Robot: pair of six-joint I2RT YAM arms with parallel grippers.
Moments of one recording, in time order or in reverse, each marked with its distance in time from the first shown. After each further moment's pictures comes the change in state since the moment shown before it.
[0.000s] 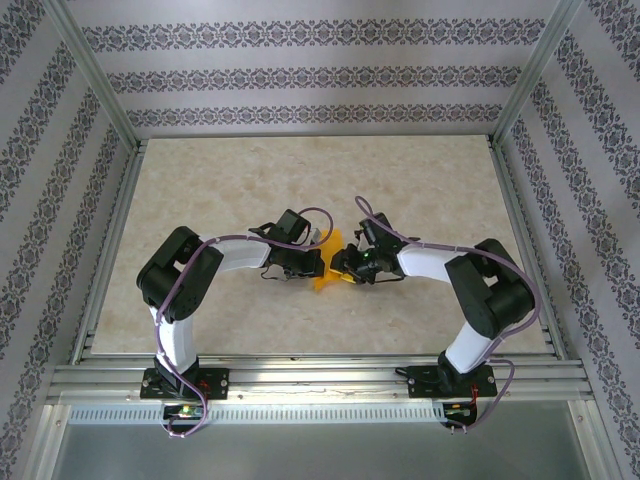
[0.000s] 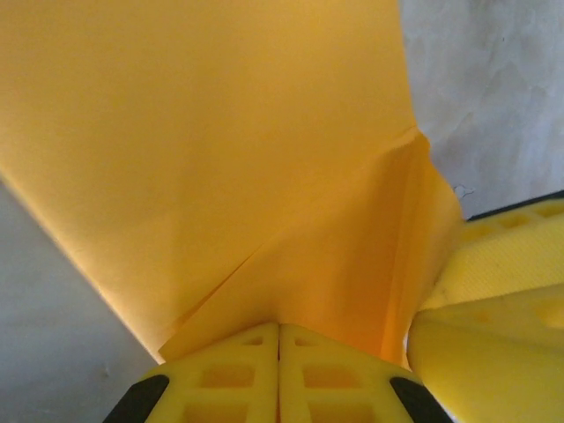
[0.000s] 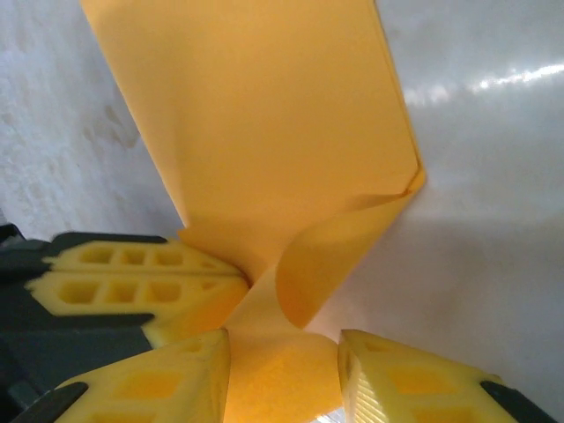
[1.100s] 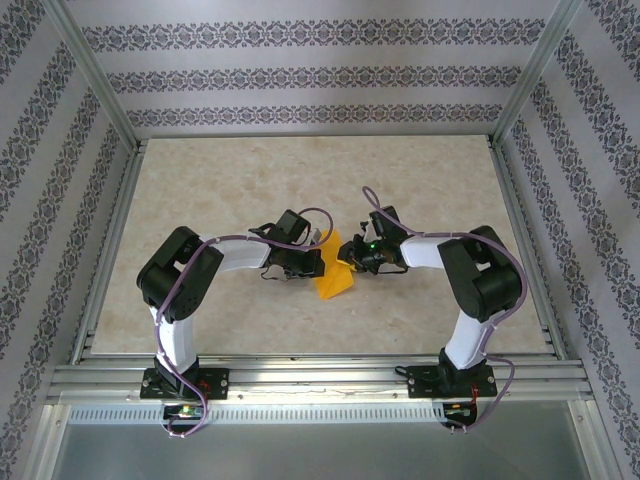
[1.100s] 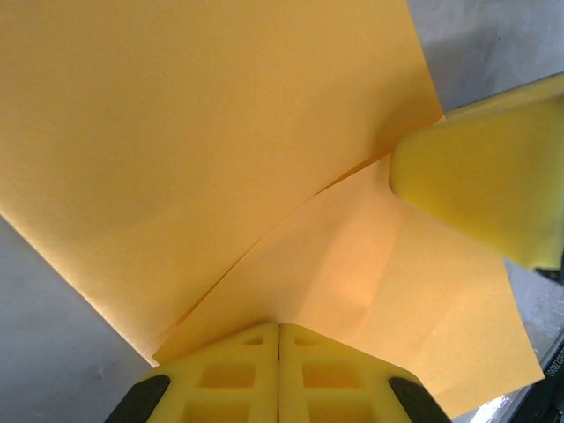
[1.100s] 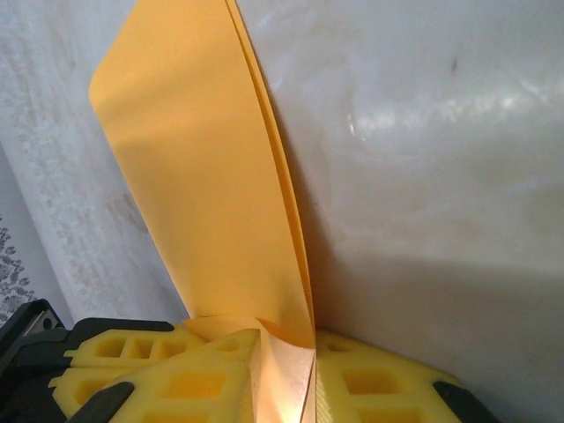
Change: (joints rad) left arm 0.000 0.000 -0.004 0.011 0.008 -0.006; right arm -0.098 0.108 0.023 0.117 -0.087 -0.054
